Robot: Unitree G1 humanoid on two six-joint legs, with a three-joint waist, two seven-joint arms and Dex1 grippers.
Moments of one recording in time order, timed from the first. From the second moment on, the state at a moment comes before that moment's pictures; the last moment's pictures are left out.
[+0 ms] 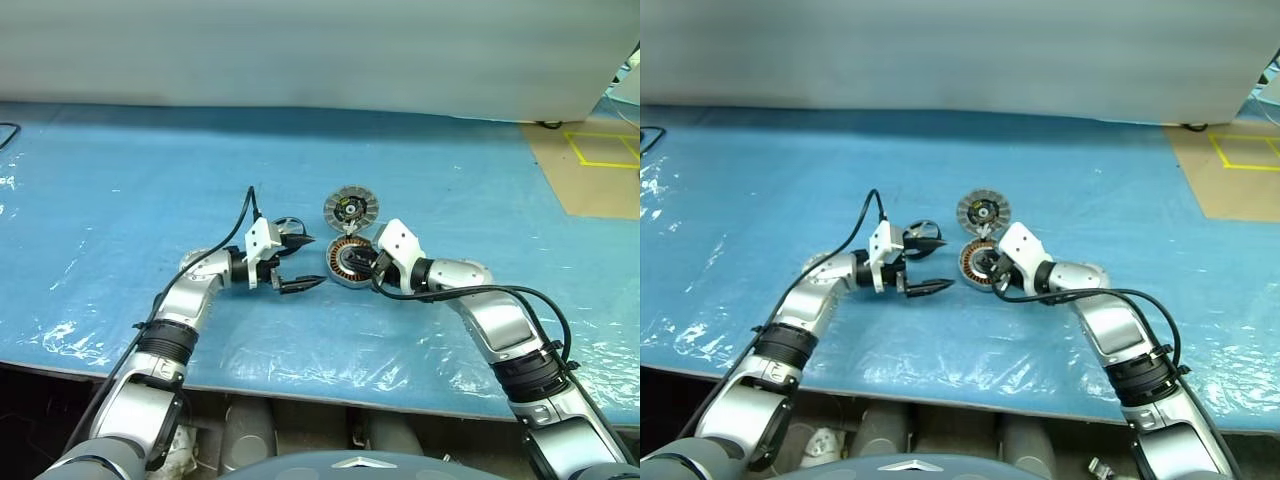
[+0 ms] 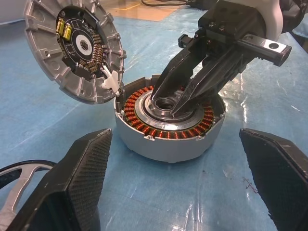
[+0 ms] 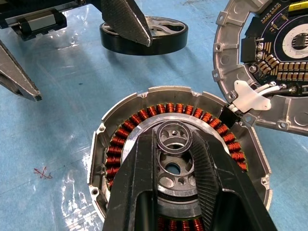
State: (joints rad) left arm -0.50 0.32 -0.14 0.43 -0.25 -0.08 -1.19; right arm -0.33 -0.51 0.25 -0.14 0.13 0.47 0.72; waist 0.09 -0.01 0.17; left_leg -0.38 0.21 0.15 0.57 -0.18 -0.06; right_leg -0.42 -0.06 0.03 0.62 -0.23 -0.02
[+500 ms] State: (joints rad) left arm -0.50 0.31 -0.16 0.43 -0.24 -0.08 -1.19; right arm -0.33 -0.54 0.23 -0.15 0.14 0.47 0.74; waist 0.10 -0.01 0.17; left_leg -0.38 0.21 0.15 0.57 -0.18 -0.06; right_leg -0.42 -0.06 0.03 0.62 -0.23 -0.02
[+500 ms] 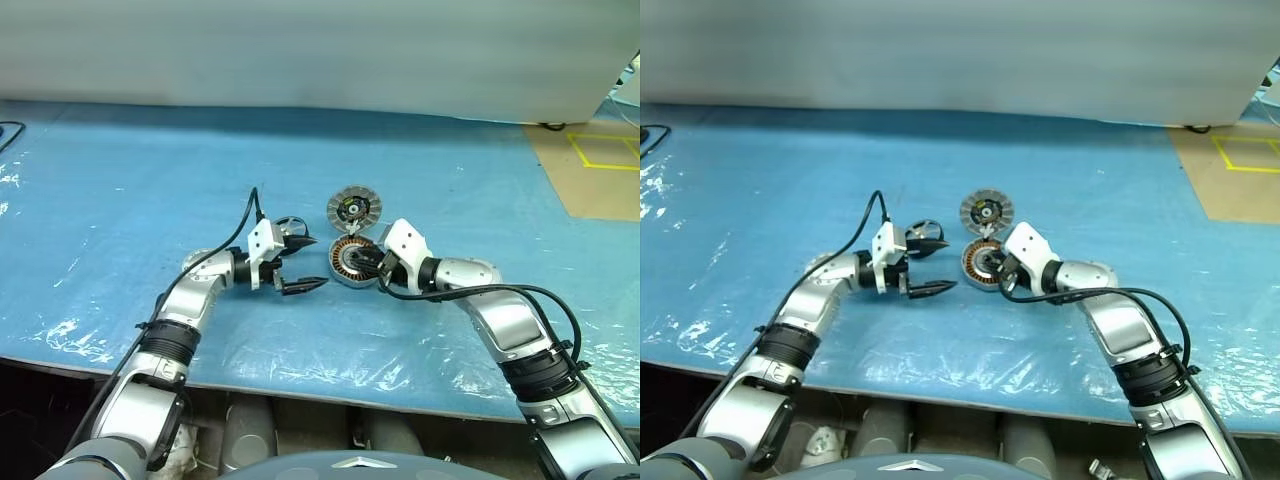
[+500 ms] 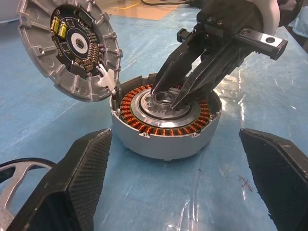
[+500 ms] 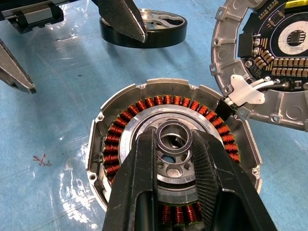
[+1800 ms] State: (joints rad) left arm -0.50 0.31 -0.16 0.45 -0.22 -0.08 -1.20; right arm -0.31 -0.51 0.20 -0.18 0.18 0.55 0.72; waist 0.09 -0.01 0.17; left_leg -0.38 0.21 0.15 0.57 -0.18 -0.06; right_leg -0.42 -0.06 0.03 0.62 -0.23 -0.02
